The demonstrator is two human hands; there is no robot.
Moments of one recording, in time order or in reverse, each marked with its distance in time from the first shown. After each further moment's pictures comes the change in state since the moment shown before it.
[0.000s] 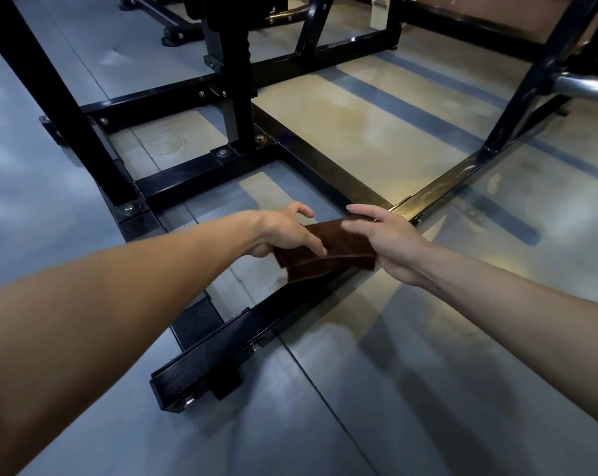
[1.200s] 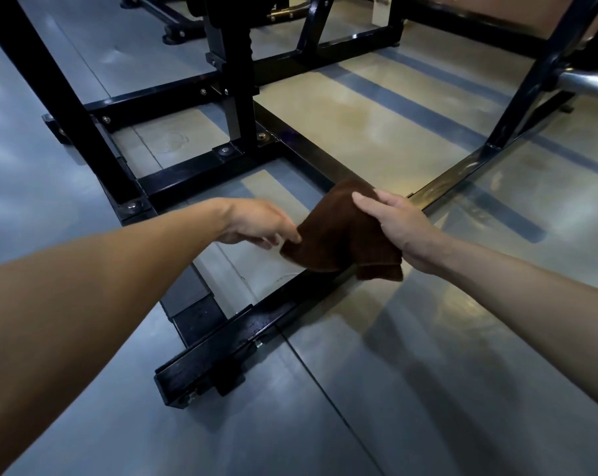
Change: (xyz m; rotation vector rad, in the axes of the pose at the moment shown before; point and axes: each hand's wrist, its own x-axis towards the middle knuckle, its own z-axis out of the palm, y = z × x) left_hand -0.013 -0.015 -0.040 0.197 -0.049 0.093; right_hand -0.015 -0.025 -0.007 -0.119 -0.043 -0.145
